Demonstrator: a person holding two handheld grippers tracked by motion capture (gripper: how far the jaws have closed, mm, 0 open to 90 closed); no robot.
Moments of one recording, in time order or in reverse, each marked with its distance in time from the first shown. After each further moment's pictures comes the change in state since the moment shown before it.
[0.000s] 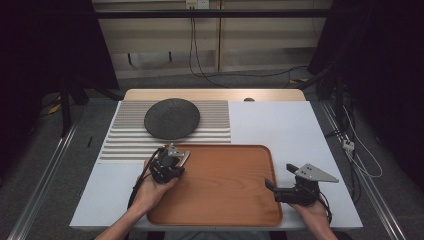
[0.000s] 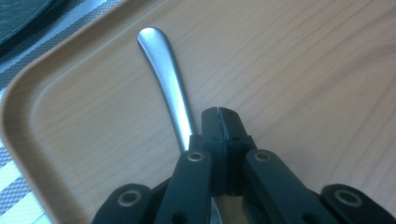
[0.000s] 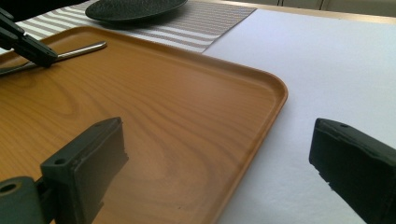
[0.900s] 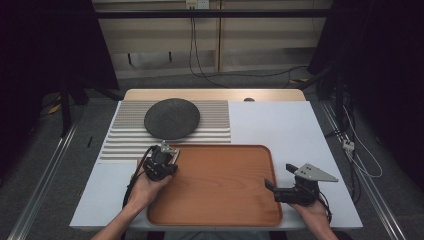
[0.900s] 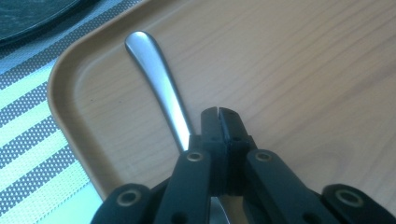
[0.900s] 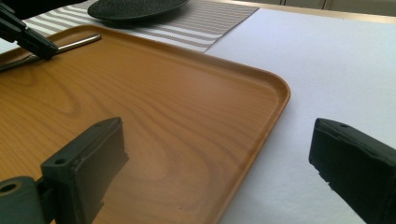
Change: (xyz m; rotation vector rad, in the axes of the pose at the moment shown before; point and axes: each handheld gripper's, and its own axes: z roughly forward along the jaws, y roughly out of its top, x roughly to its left) left arm 0.016 -0.006 -0.004 0.004 0.036 -0.070; right arm 0.000 0.000 0.001 0.003 0.008 -0.005
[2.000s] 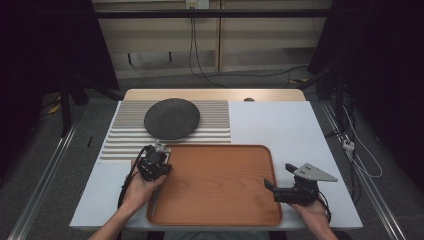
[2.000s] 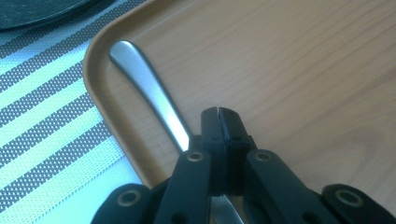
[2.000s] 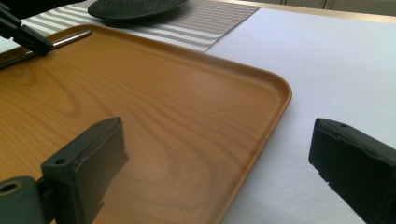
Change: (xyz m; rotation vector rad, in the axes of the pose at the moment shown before) left arm 0.010 -0.008 -0.006 0.015 0.034 -0.010; right arm 0.001 0.000 0.001 0.002 0.001 -0.002
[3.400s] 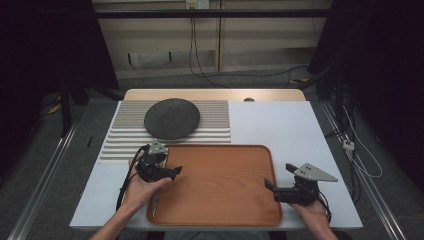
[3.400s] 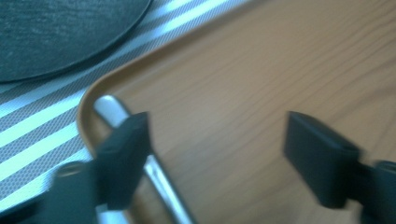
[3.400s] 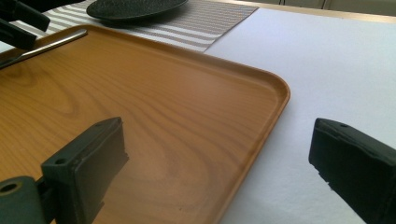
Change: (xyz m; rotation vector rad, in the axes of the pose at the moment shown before) left arm 0.000 -0.002 -0.009 -0.214 -0.083 -0.024; right arm 0.000 0.000 0.000 0.000 -0.004 0.002
